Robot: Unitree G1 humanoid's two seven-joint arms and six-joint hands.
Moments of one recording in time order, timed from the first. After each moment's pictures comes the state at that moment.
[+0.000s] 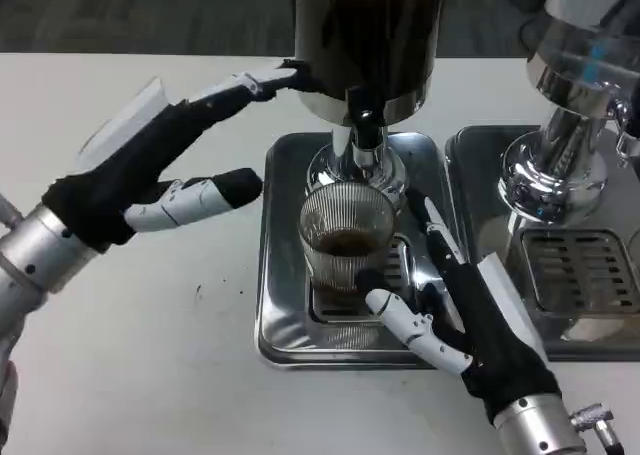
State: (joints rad) left arm -0.45 0.50 0.03 0.74 -0.07 -1.03 -0.60; right arm 0.16 -0.10 0.24 0.01 -0.36 -0.20 -0.07
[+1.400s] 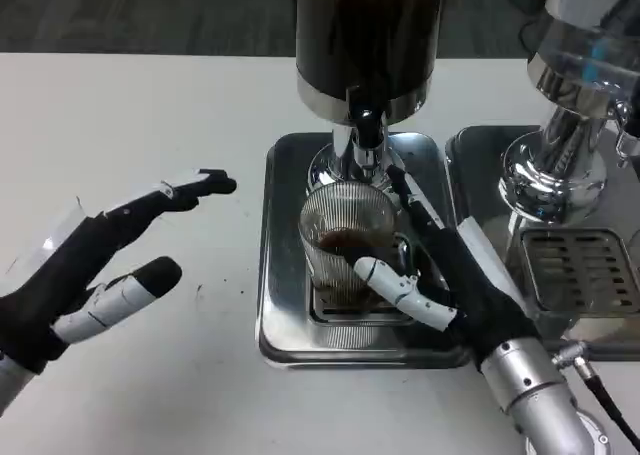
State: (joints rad) left arm -0.10 0.52 0.11 0.61 -0.15 -0.98 -0.60; right arm -0.08 -0.12 0.21 0.26 -0.32 -0.22 0.00
